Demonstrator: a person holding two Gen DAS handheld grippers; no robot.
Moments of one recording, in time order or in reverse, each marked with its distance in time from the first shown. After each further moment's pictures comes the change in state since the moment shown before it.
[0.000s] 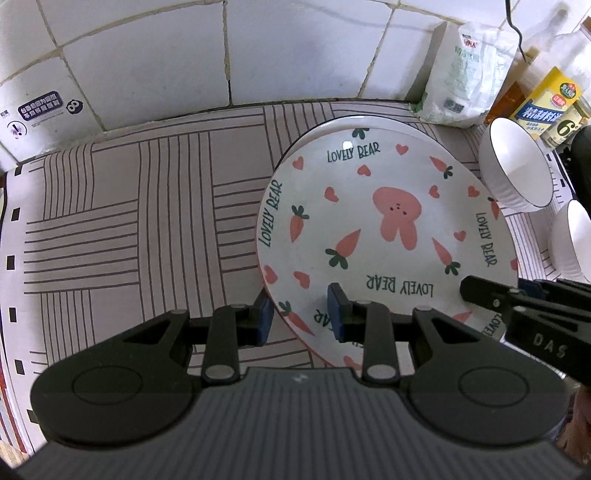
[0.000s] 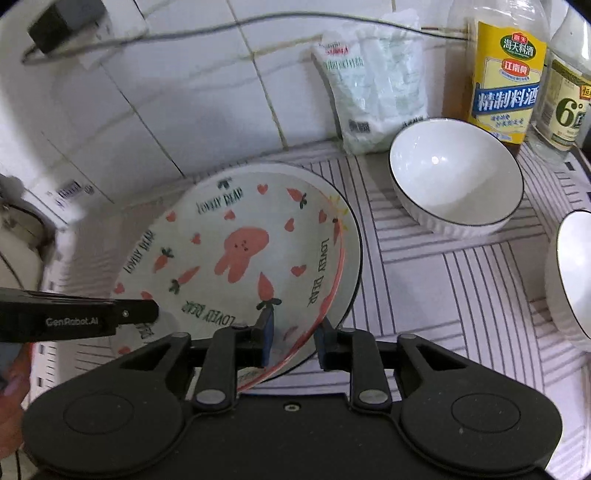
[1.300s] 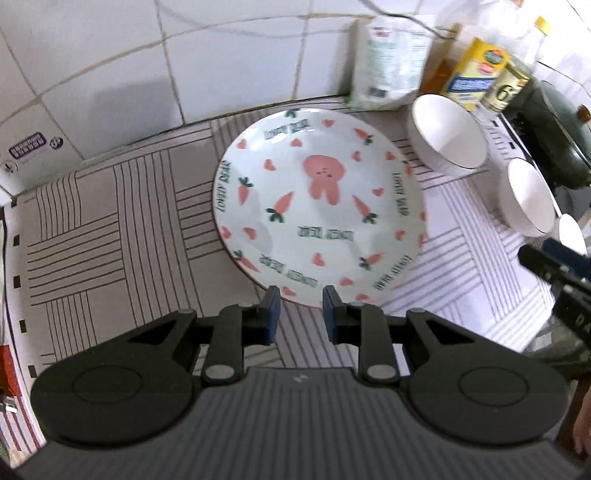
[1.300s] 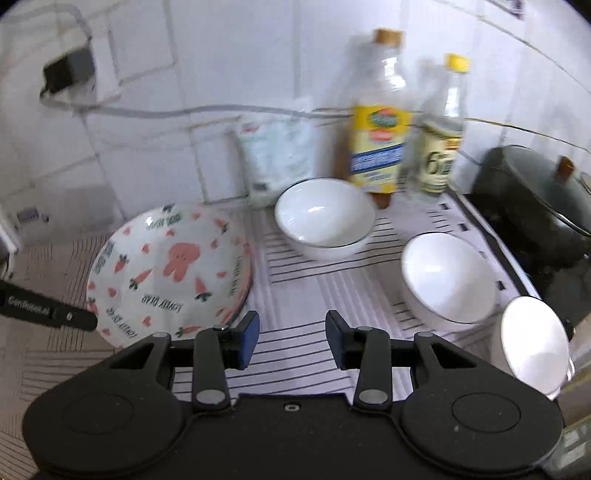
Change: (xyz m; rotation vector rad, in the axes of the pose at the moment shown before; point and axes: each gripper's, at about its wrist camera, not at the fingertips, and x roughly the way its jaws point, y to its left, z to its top) left arm -0.051 -0.040 -0.021 0.141 -0.011 -0.047; right arm -0.102 -0.029 -0.063 0.014 -0.295 -0.225
